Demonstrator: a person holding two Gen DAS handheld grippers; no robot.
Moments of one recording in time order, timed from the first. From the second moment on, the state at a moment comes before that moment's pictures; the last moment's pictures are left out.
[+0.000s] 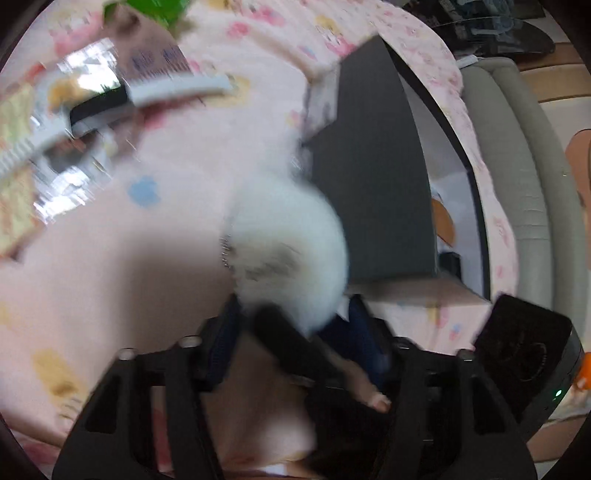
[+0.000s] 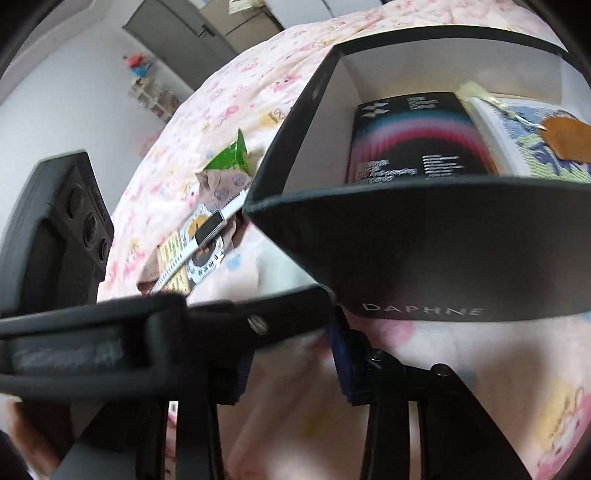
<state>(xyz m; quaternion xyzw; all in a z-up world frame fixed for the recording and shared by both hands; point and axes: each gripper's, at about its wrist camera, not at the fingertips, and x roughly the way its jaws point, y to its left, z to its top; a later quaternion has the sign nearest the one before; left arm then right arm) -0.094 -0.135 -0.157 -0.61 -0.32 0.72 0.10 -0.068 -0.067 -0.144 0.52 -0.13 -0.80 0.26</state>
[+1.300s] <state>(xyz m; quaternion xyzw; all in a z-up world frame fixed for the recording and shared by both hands) -0.080 -0.165 -0.129 -0.55 -0.33 0.77 0.03 -0.049 -0.008 -0.105 0.48 -0.15 -0.82 0.27</state>
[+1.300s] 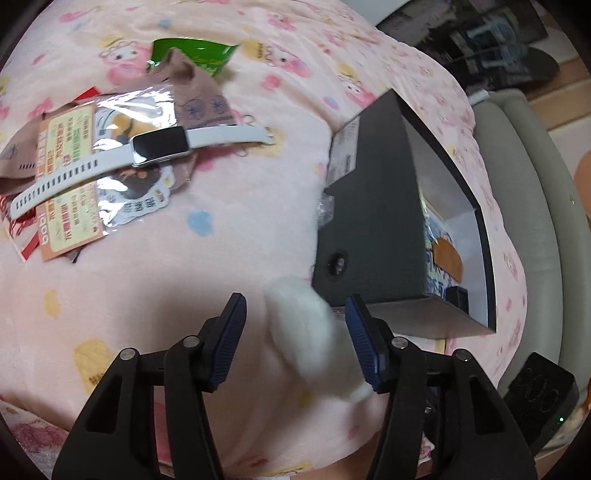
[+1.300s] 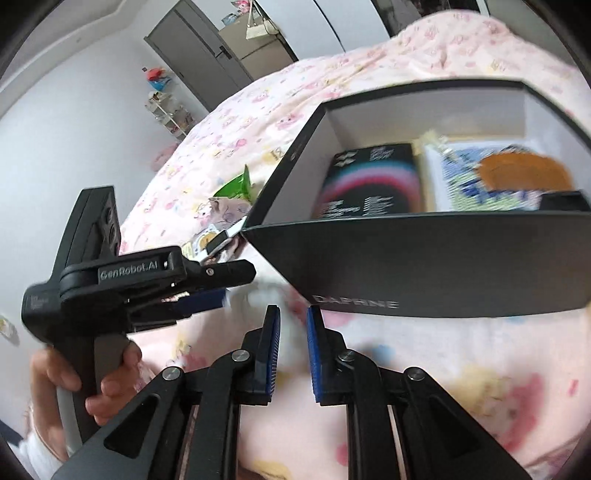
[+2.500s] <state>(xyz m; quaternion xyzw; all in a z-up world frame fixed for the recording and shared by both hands) -0.080 -0.117 -0.136 -0.59 -0.29 0.74 0.11 -0.053 0.068 -0.128 0.51 -0.25 -0.80 0.21</state>
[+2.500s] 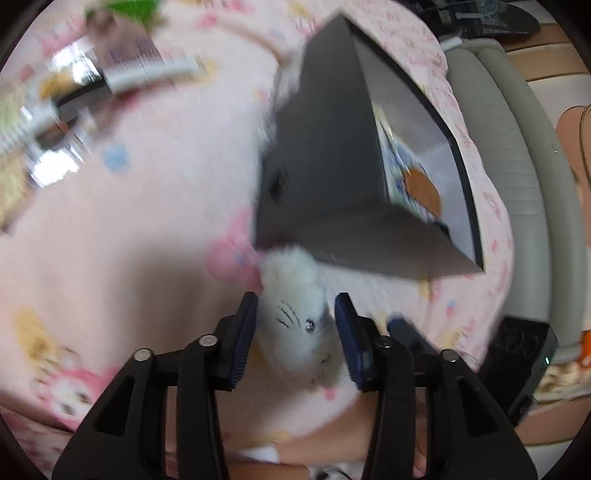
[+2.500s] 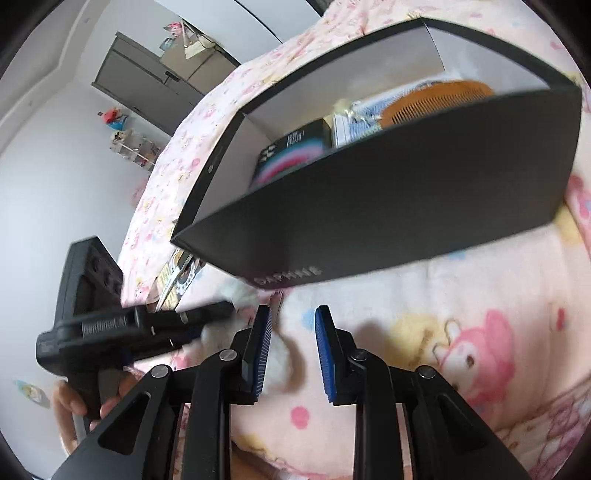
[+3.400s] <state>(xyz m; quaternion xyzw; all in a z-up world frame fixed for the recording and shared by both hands) -0.083 -0.110 -0.136 -0.60 -0.23 0.76 0.10 -0.032 0.036 -0.133 0.53 -0.21 -0.80 0.21</state>
